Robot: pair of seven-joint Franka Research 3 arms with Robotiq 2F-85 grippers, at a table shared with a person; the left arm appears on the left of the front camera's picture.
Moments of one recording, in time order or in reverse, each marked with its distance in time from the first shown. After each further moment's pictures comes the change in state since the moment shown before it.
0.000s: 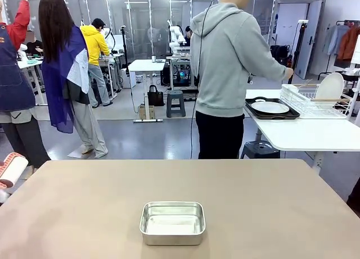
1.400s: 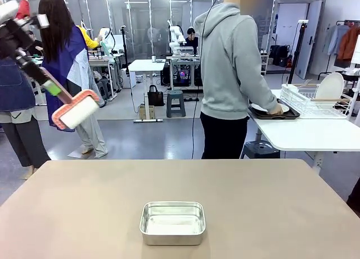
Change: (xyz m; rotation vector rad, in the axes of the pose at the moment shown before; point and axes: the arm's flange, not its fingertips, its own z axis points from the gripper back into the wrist) left arm 0.045 -0.376 0.016 0.047 0.108 -1.037; right arm 0.000 0.000 -0.001 0.000 0.001 0.000
